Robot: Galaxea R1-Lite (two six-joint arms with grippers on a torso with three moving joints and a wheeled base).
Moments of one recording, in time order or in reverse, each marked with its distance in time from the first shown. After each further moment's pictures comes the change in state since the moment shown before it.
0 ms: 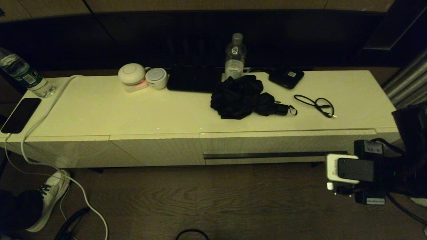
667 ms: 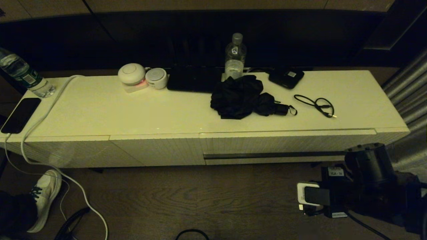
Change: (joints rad) left arm 0.000 0.000 0.000 0.000 0.000 0.000; right arm -0.040 0.279 0.295 -0.576 0.016 -0.113
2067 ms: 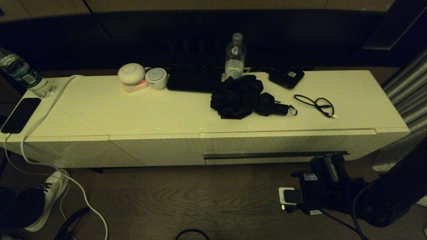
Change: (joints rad) left arm 0.000 0.000 0.000 0.000 0.000 0.000; right arm -0.052 0.356 -0.088 -0.168 0.044 -0.073
